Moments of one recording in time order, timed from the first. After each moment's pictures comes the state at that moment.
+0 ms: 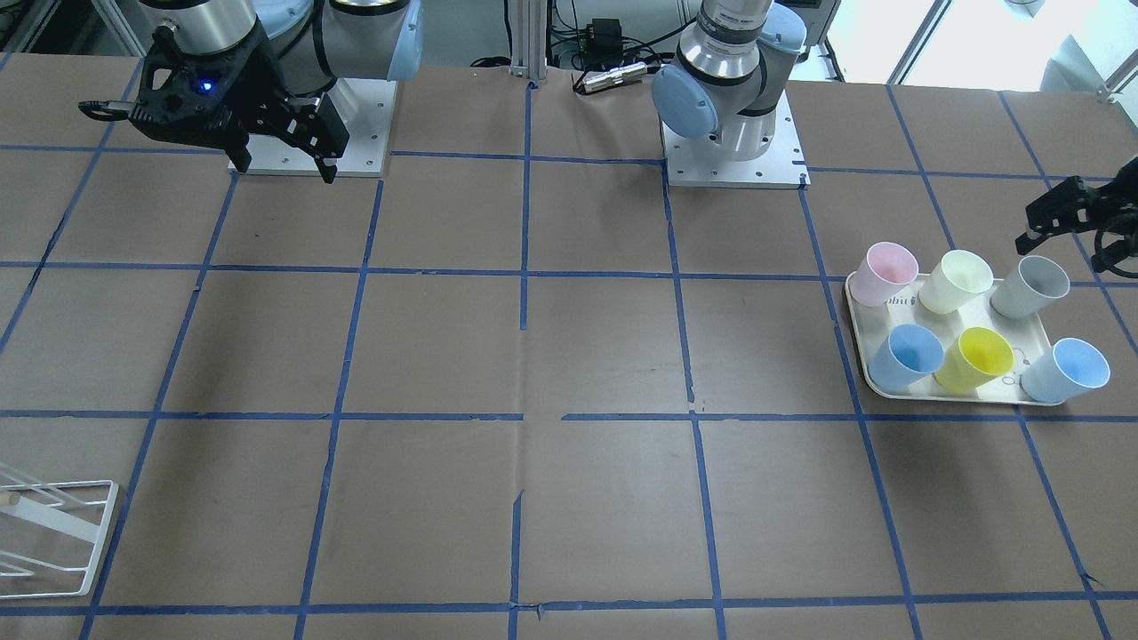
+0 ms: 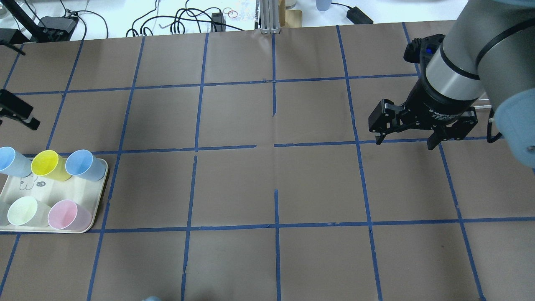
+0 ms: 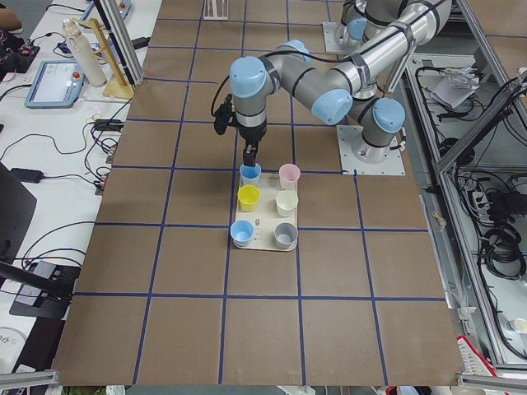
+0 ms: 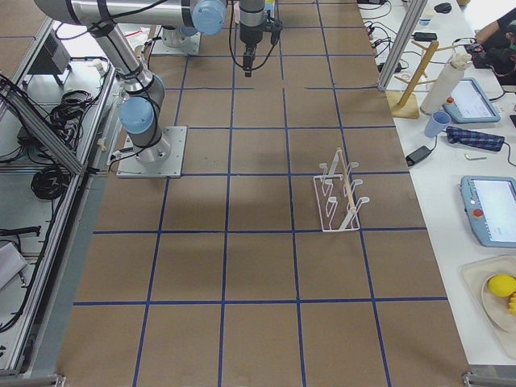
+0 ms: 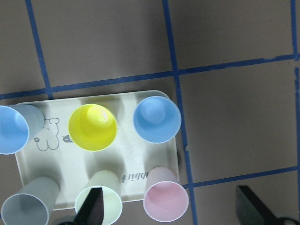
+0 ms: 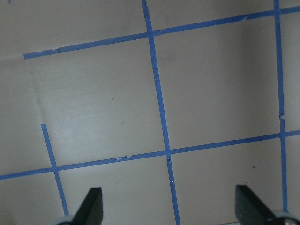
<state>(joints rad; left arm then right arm) -0.79 -1.68 -1.62 -1.49 1.56 1.00 1.55 -1.77 1.79 -1.56 -1.54 0.13</state>
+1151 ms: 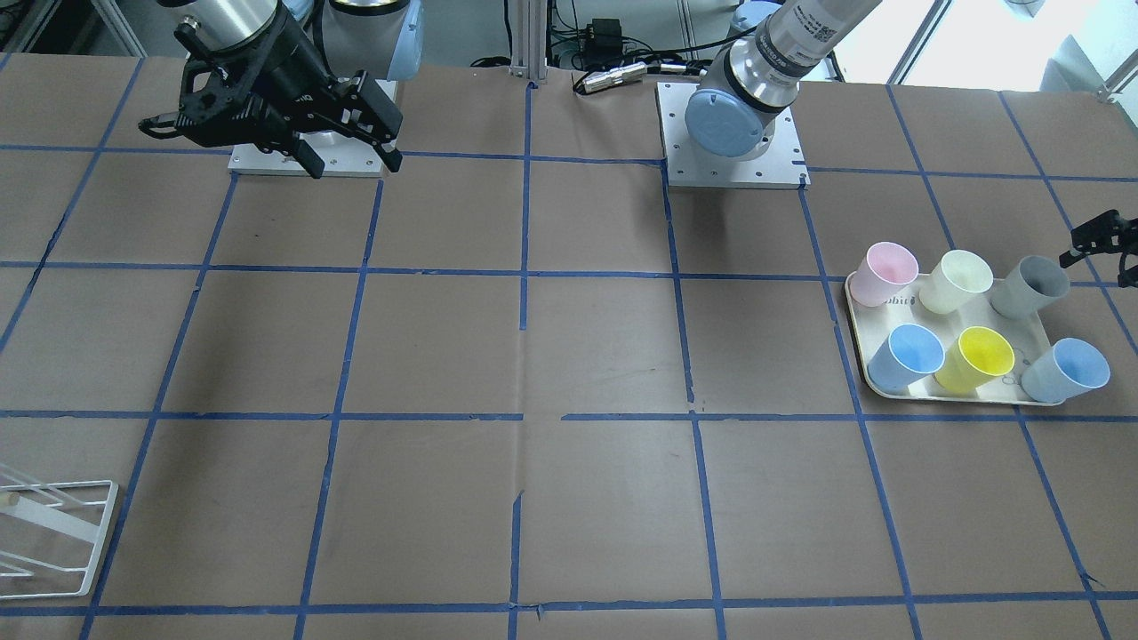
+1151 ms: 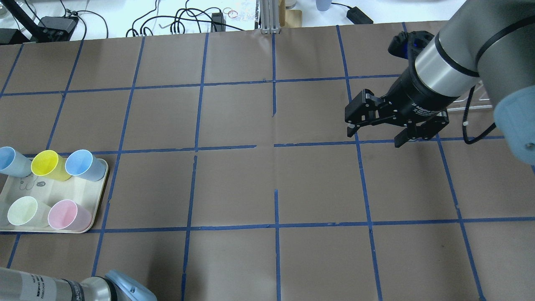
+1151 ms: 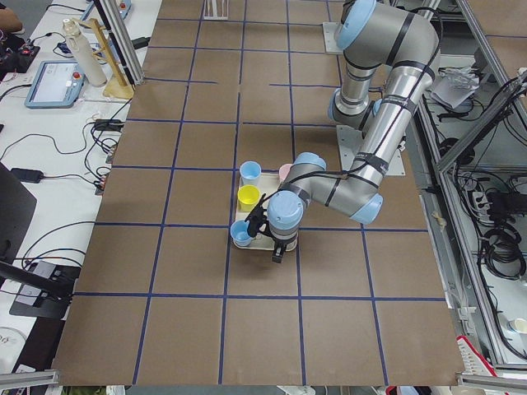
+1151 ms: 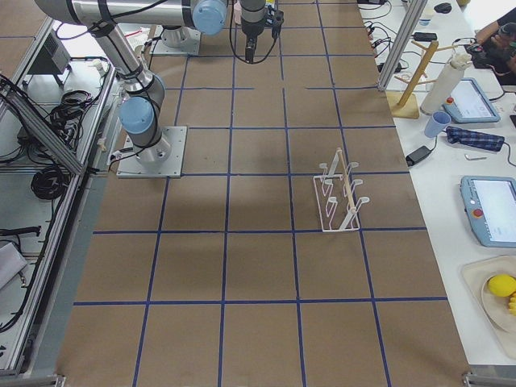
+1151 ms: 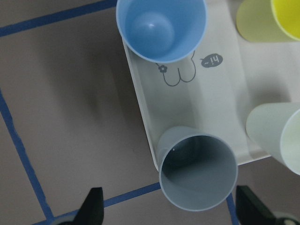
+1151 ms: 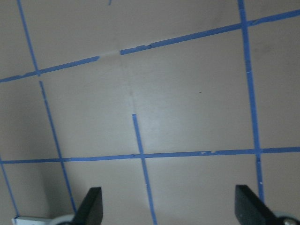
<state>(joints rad) -0.48 -1.94 -1.70 -1.19 1.60 1.37 1.55 -1.76 1.79 -1.58 -1.20 0.13</state>
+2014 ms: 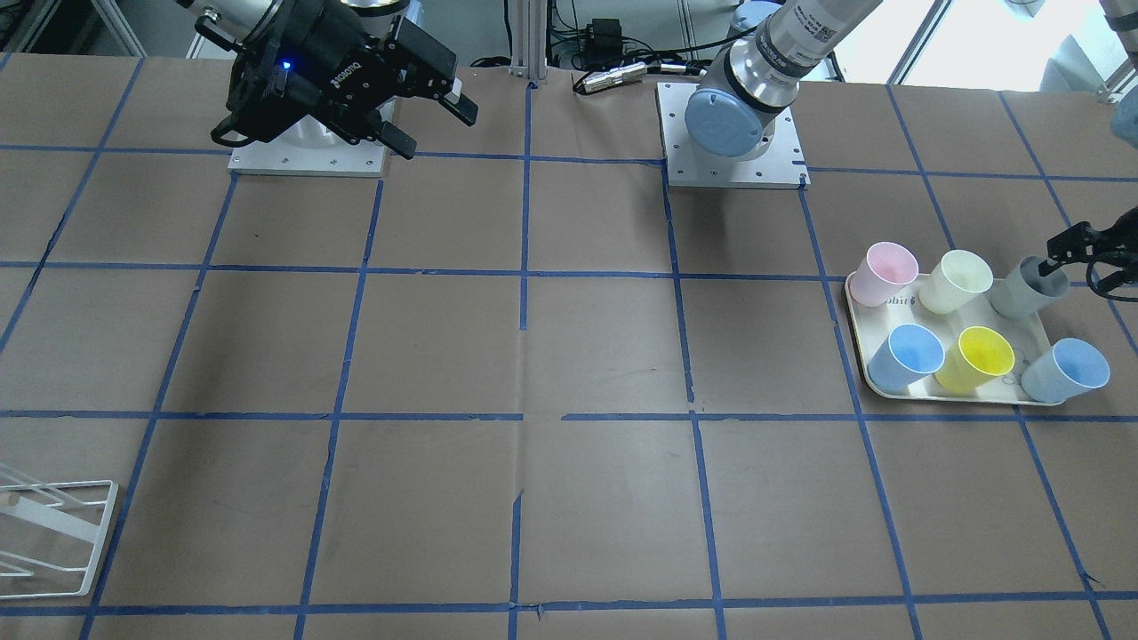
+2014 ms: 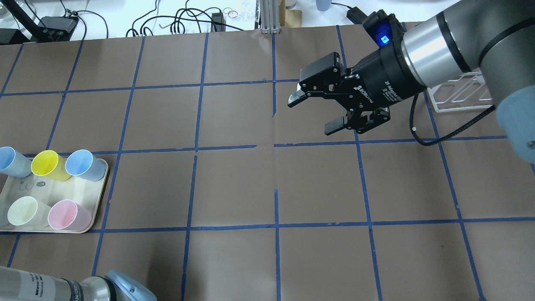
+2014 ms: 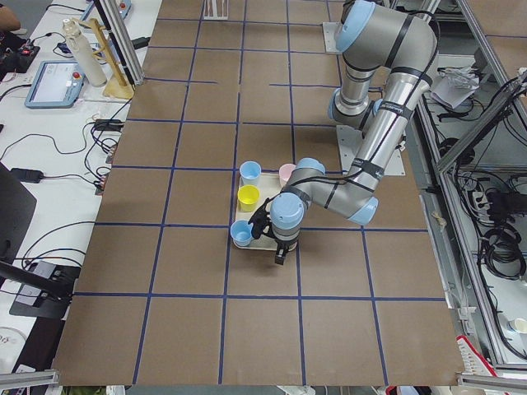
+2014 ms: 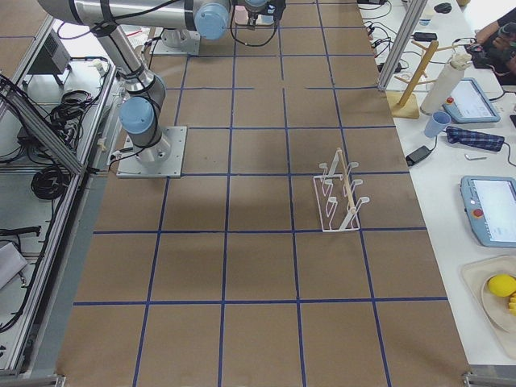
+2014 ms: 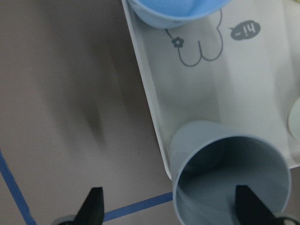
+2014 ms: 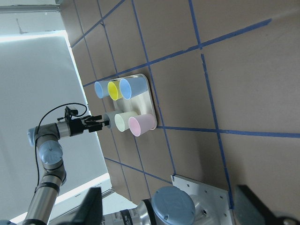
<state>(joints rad) -0.48 -1.95 -1.78 -1.07 1.61 1.37 1.52 -1.73 1.80 -1.54 -0.60 0.13</state>
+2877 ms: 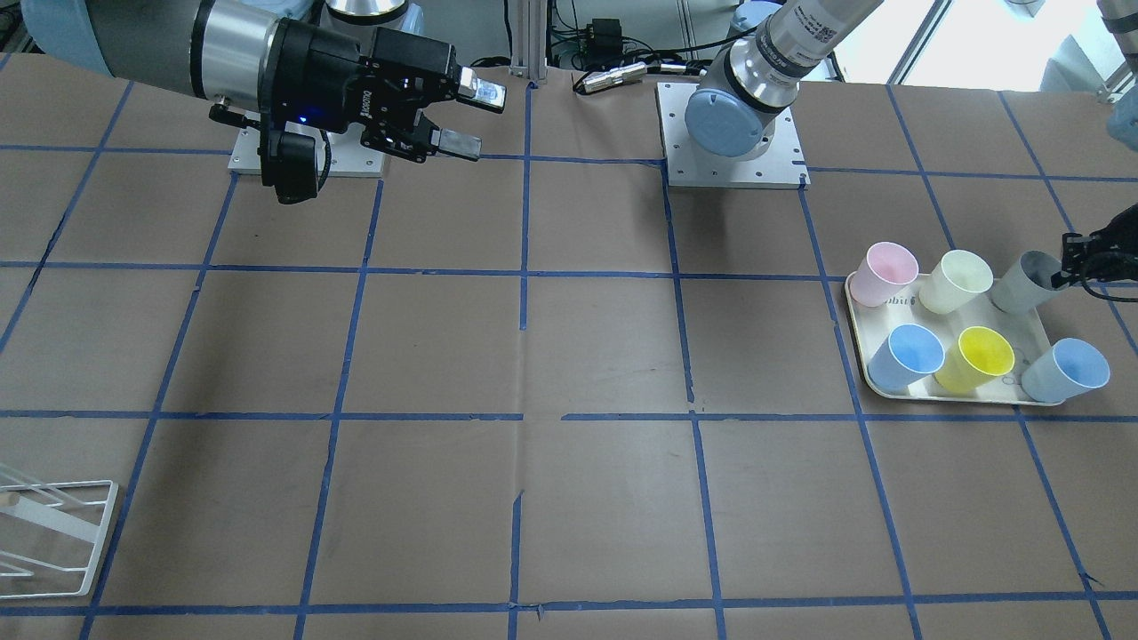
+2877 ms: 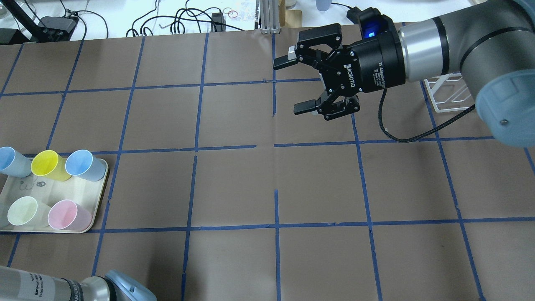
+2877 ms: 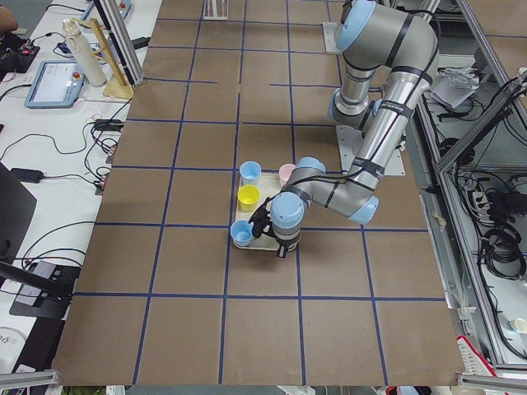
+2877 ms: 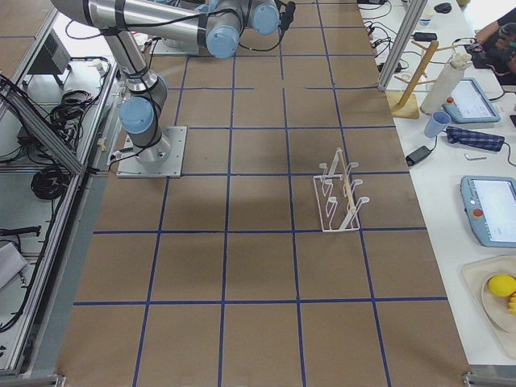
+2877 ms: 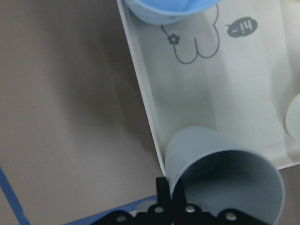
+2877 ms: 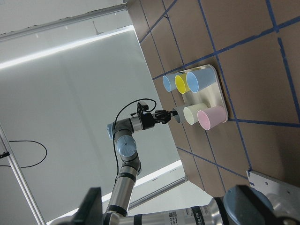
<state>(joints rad) -0.48 -1.93 -1.78 -1.10 1.61 1.37 1.48 -1.68 1.85 -1.51 -0.30 0.07</state>
